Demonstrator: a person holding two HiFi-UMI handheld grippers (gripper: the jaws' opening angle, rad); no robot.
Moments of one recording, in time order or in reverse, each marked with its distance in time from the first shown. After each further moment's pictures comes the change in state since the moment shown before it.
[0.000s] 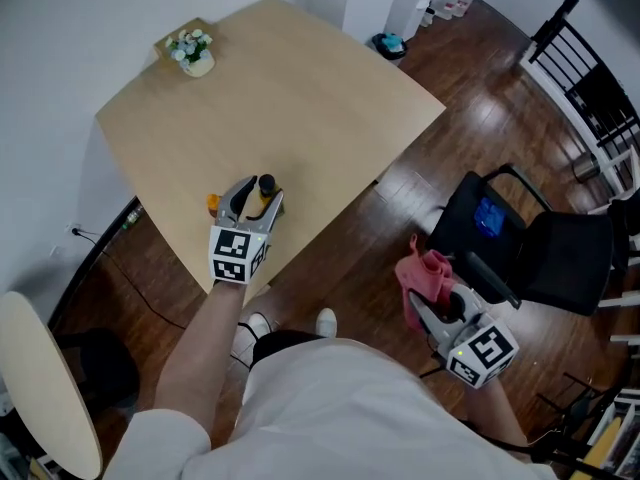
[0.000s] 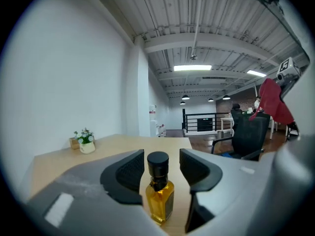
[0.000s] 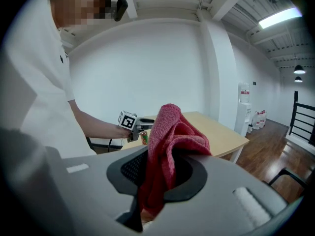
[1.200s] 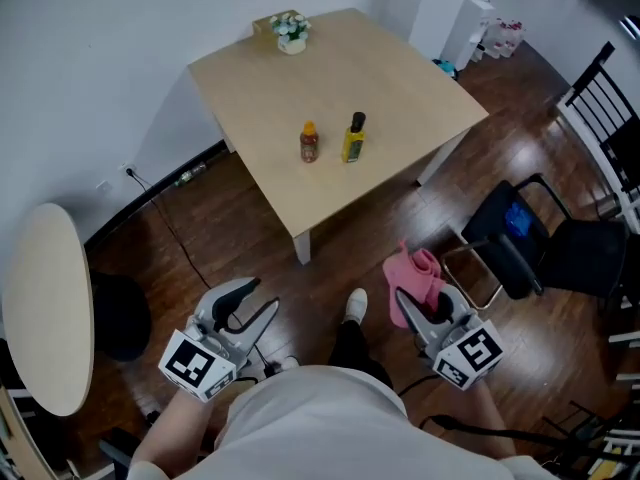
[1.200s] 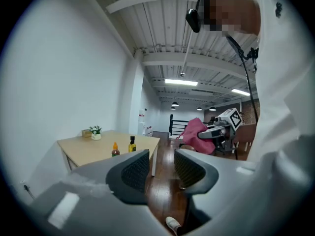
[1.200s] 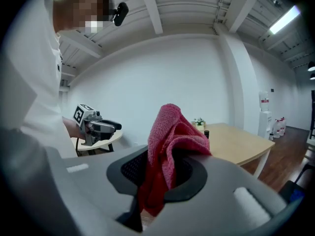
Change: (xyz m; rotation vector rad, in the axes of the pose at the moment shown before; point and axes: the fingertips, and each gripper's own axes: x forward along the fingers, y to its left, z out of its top) left arm -0.459 -0.135 0.002 -0.108 -0.005 -0.140; right arm -0.037 0.254 -0.017 -0.064 -0.152 0.178
